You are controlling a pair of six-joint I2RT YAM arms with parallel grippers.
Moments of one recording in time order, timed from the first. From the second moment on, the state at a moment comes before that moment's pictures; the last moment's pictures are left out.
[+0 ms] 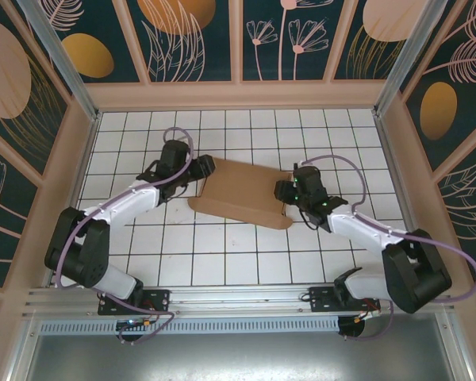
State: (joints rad) left arm -0.41 1.53 0.95 -0.07 0.06 -0.65; right arm 0.51 1.27 0.63 -0.05 0.09 0.55
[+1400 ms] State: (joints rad) left arm -0.18 2.03 1.14 0.04 0.76 -0.50; right arm 0.25 1.47 0.44 0.40 -0.48 0.79
